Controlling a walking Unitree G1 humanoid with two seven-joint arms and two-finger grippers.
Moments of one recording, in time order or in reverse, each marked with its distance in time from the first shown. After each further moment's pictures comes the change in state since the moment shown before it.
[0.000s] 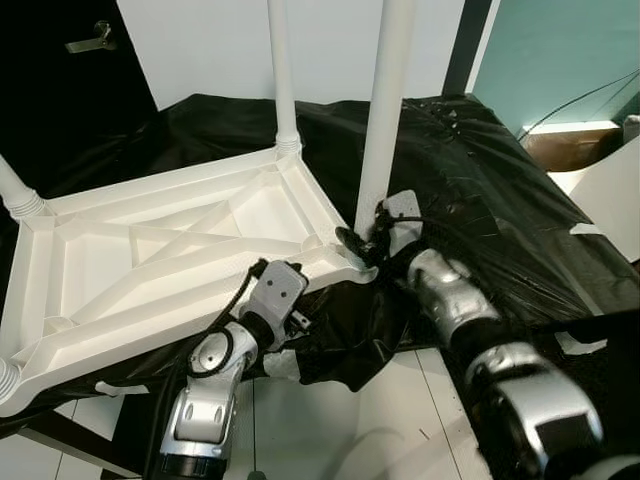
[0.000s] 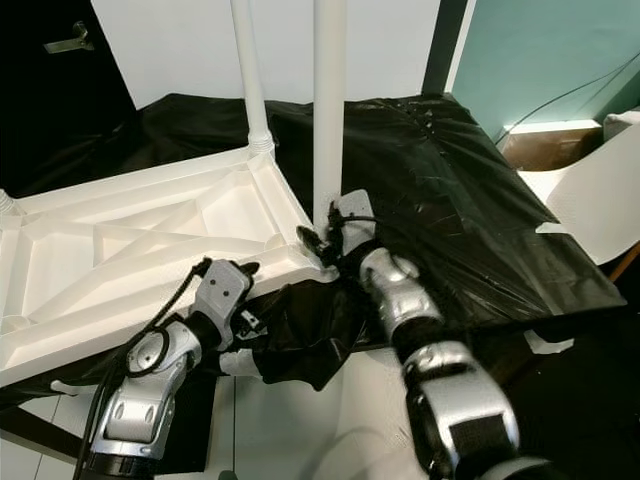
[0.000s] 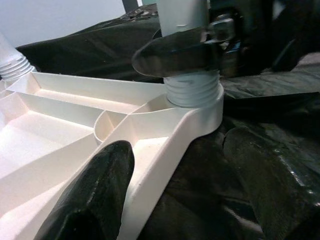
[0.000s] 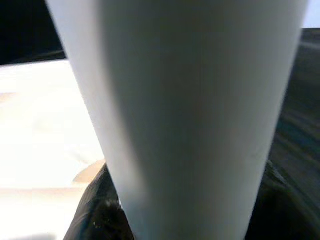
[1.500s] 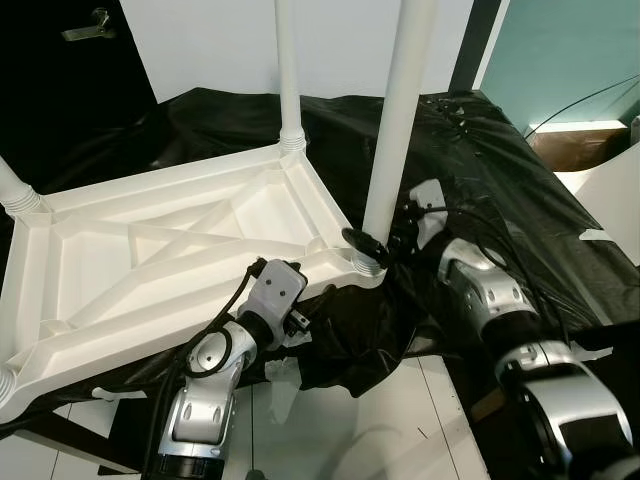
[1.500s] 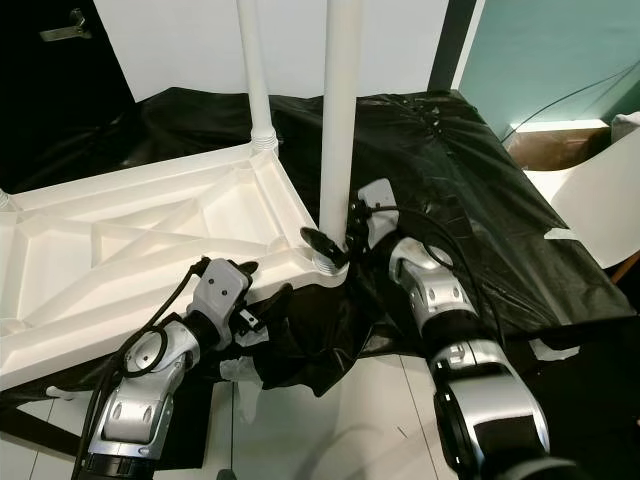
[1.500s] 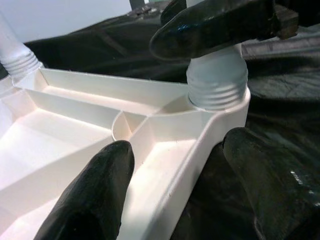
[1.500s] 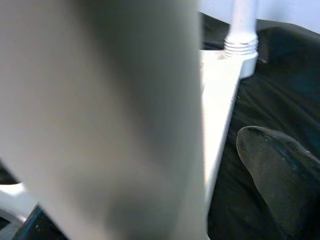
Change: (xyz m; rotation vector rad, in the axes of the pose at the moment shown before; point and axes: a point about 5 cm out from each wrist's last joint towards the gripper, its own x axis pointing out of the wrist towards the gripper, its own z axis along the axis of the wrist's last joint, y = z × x) left arm 0.002 0.007 0.006 0.020 -0.009 0.011; right arm -0.005 -0.041 0.036 -0.111 -0.013 0.410
